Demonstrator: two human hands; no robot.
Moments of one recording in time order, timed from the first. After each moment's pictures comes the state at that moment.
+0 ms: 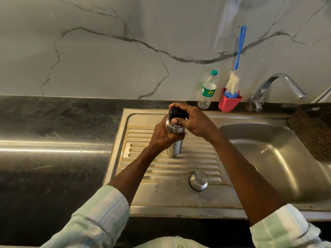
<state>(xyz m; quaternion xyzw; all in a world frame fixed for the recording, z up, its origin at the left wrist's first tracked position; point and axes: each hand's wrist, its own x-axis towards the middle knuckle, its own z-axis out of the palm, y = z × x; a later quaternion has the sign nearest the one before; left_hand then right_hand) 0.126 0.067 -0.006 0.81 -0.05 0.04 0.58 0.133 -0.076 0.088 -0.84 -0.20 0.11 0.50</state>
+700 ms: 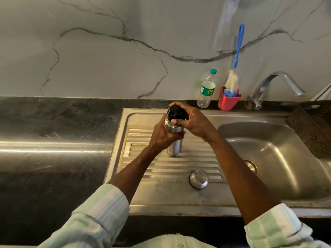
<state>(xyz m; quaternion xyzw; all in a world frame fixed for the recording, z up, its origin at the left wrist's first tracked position) 0.124 0.068 -0.009 0.82 -0.05 0.05 0.57 0.128 -0.078 0.084 -0.81 -0.18 0.13 0.54</state>
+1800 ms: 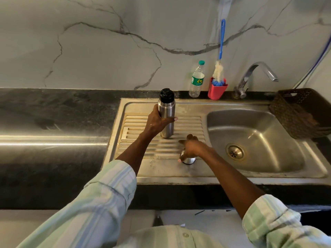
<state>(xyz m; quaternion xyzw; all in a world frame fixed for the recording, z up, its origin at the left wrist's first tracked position) 0.090 0.059 -0.002 0.83 0.03 0.02 0.55 0.044 -0.116 -0.020 -0.94 -0.11 0.31 0.04</state>
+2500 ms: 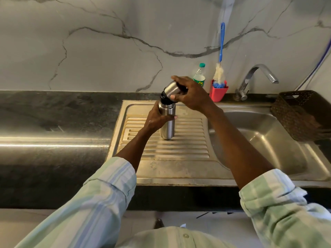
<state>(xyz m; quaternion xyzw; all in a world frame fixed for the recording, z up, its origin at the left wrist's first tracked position) 0.097 0.064 0.014 0.81 0.00 0.01 0.58 0.101 -0.100 0.127 -0.89 -0.22 -0.05 0.40</state>
